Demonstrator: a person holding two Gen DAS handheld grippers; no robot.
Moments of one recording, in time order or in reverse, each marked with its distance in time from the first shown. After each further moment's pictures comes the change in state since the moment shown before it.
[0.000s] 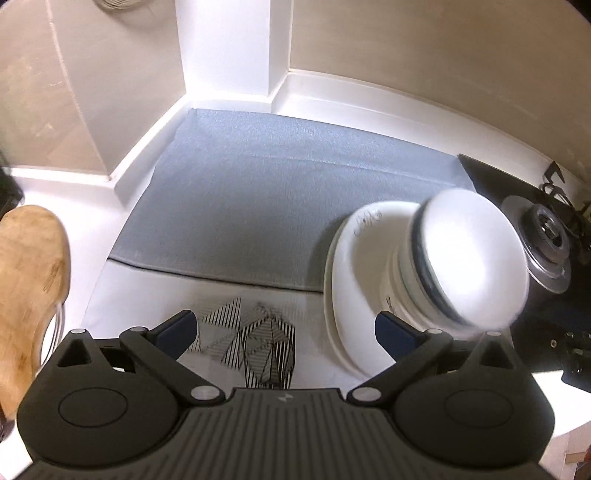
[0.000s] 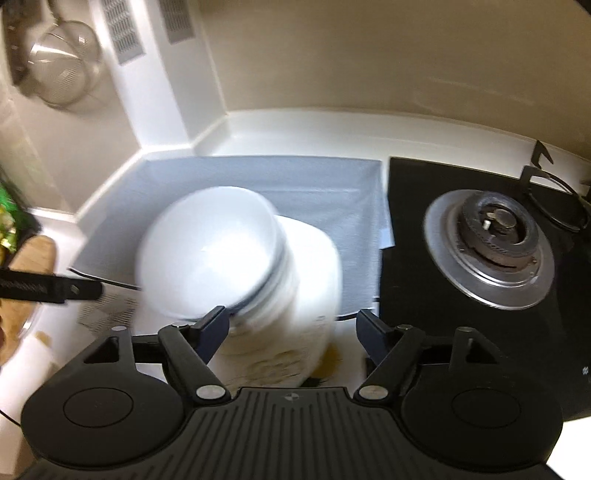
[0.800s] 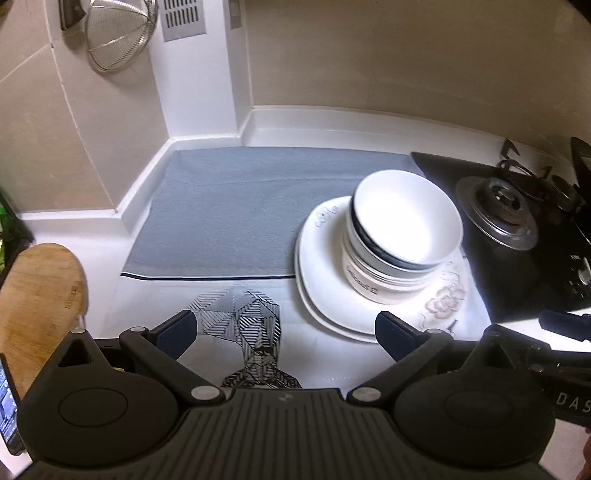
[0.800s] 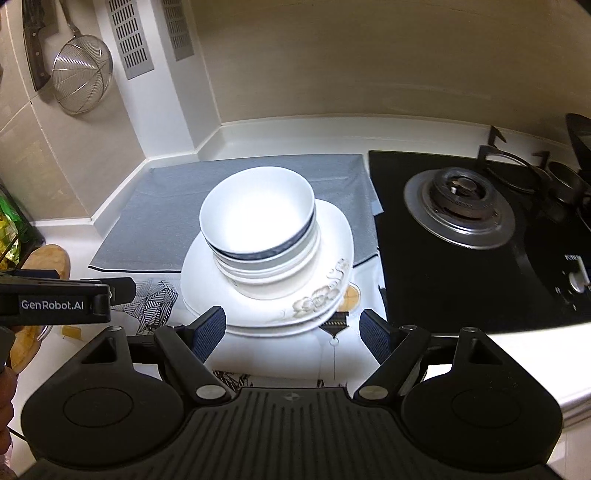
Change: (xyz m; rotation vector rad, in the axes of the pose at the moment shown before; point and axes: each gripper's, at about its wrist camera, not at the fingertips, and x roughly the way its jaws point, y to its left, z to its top) left arm -0.067 -0.020 -0.048 0.143 -0.126 -0.022; right arm -0.065 0.052 -0.057 0.089 -0.045 -0.105
